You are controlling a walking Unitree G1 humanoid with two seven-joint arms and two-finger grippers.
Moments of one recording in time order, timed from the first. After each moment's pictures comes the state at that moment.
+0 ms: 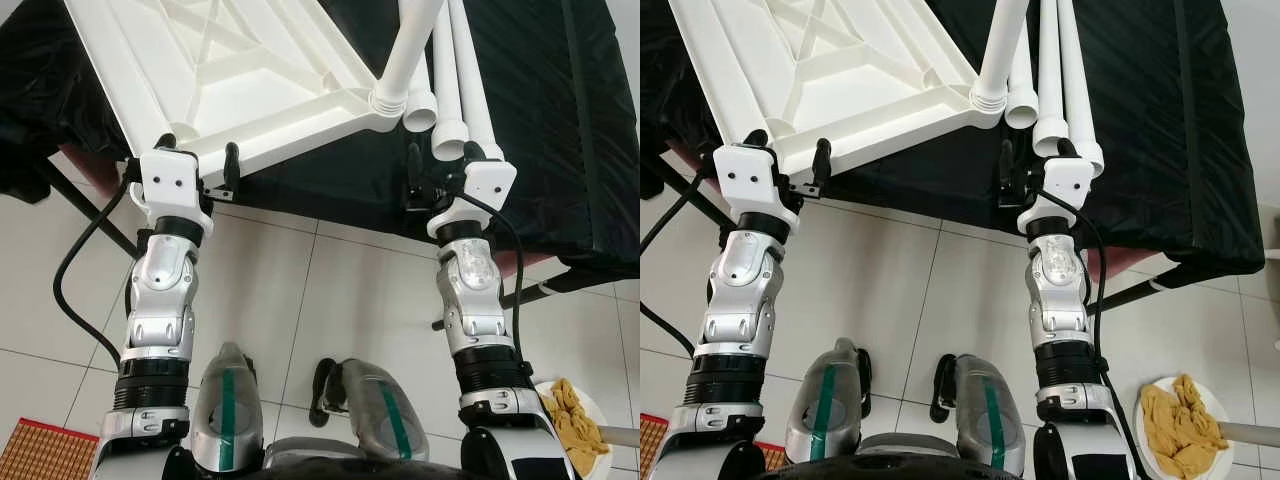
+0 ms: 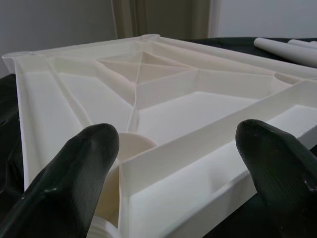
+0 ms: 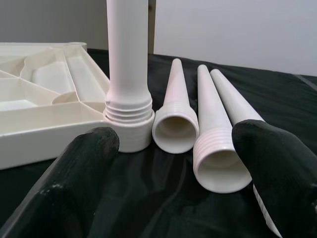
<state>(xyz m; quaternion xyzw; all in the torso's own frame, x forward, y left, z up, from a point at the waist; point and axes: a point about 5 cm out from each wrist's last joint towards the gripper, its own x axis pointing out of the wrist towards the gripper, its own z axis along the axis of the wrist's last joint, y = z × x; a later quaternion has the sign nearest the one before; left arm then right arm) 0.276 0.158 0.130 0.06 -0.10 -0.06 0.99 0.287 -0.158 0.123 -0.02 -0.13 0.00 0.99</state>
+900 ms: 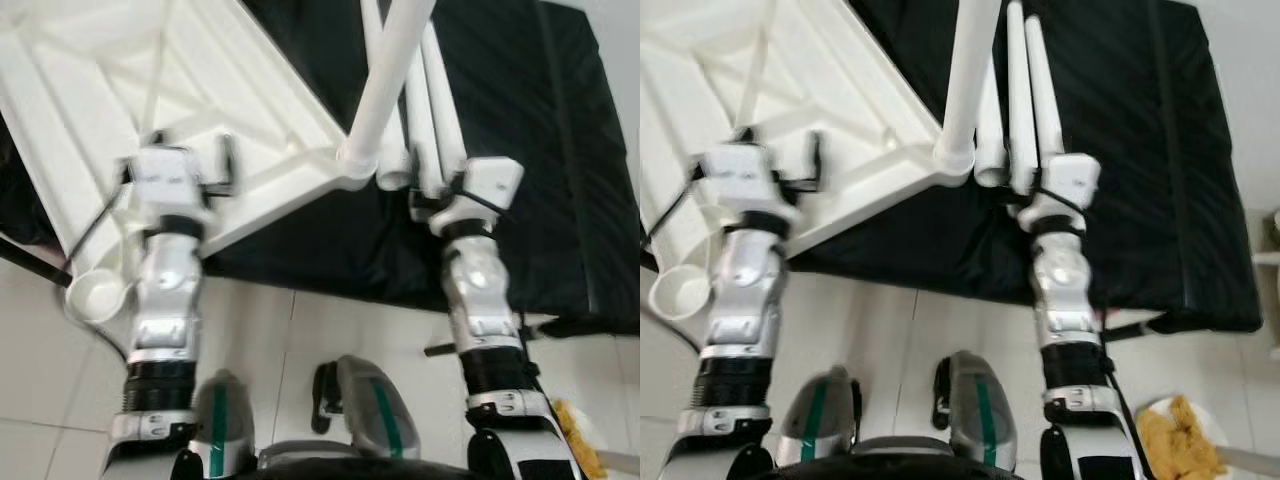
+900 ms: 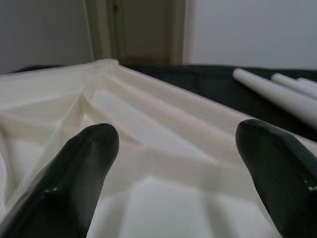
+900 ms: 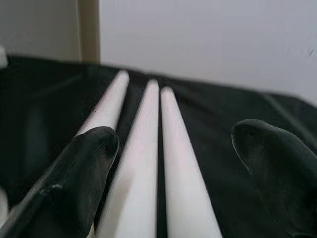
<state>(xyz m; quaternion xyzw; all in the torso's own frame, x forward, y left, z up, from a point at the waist) 0.275 0.149 0.139 0.04 -0.12 -0.05 0.99 0.287 -0.164 0.126 -0.03 -0.13 0.00 0.99</state>
